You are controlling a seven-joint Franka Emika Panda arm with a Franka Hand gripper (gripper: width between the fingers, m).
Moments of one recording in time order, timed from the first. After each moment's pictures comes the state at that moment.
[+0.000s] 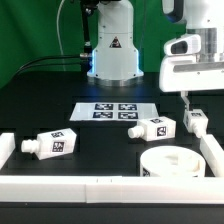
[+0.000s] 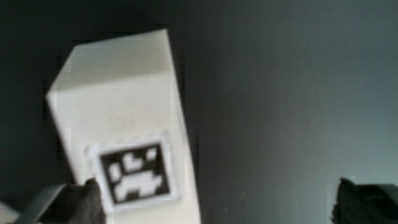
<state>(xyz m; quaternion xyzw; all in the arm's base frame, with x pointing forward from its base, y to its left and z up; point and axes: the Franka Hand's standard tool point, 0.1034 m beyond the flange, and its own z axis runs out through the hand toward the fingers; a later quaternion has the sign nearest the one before) 0.424 0.184 0.039 -0.99 0.08 -0.03 0.05</state>
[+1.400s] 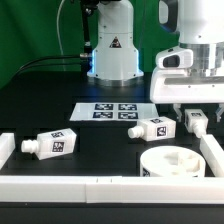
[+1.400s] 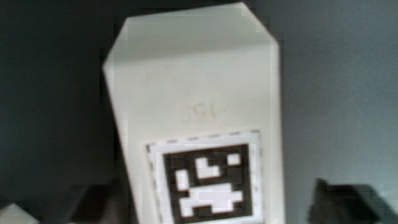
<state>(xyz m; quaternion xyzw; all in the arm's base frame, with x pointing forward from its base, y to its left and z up) 0.434 0.161 0.018 -1.00 0.06 -0.01 0.03</state>
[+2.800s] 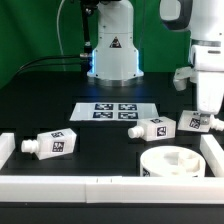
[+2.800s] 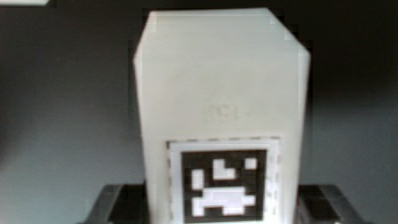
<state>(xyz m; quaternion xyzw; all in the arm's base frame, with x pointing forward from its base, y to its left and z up) 0.429 0.174 0.020 -0.77 -0.63 -0.01 -0.01</state>
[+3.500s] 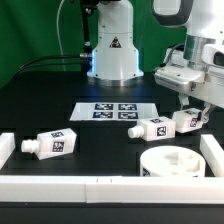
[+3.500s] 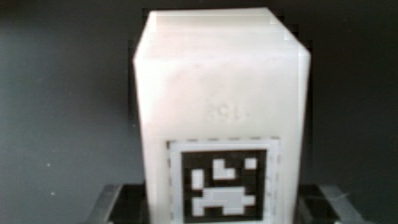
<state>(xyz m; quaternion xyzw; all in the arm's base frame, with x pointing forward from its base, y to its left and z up) 0.423 0.154 0.024 -0.45 -0.89 0.03 -0.03</state>
